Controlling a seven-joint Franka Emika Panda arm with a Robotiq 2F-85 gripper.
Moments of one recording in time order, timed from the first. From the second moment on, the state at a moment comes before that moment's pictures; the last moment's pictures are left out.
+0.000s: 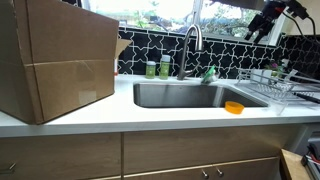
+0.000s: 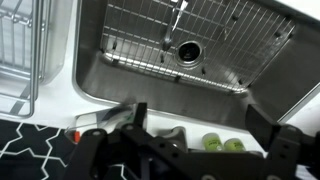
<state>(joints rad) -0.24 -0.44 -0.33 -2.08 -0.04 2.00 -0.10</state>
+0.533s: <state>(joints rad) -0.25 -0.36 -0.34 -2.02 -0.05 2.02 -0.08</state>
